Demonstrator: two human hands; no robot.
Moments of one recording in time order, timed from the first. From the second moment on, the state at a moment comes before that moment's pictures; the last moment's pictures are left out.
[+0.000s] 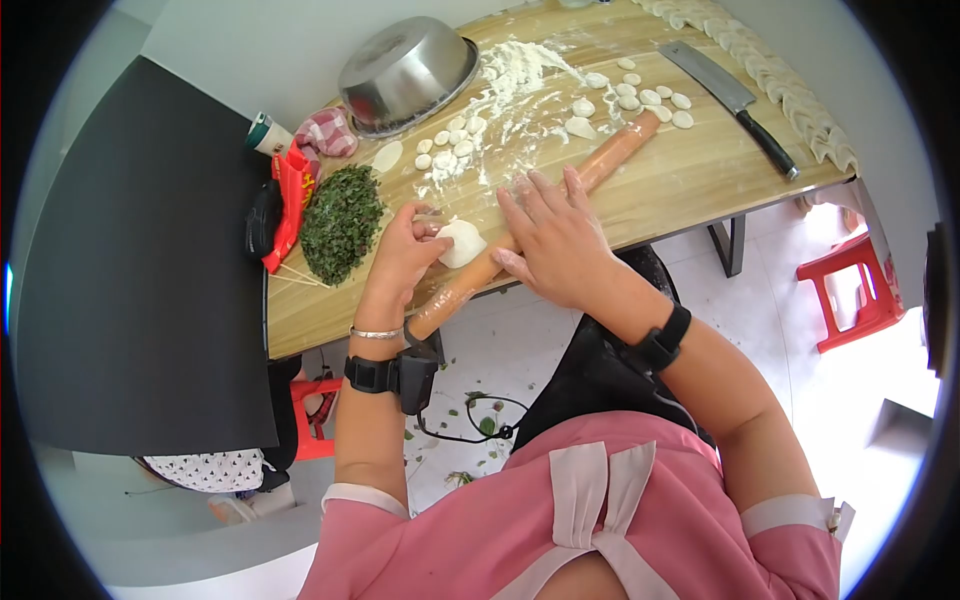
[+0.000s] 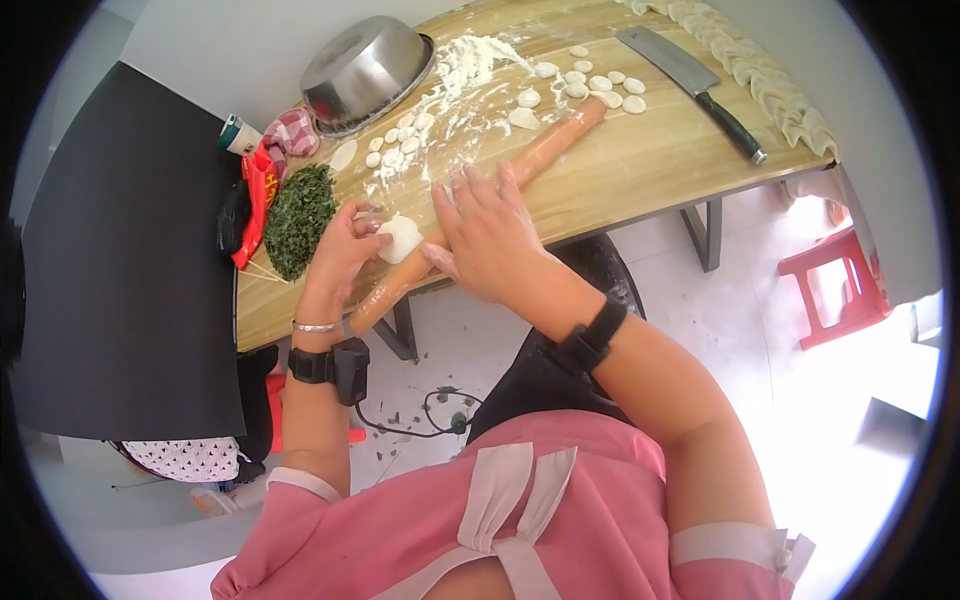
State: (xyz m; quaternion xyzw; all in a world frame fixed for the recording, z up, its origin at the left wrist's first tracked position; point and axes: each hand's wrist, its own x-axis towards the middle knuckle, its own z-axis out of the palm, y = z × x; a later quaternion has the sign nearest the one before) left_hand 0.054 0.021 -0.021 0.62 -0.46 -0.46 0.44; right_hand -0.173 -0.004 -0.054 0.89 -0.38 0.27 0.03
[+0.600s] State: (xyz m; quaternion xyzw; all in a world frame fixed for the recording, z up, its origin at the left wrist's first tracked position) left_hand 0.053 -0.003 -0.004 0.65 -0.59 -0.41 0.26; right_hand -0.175 -0.004 -0.055 0.89 -0.38 0.23 0.03
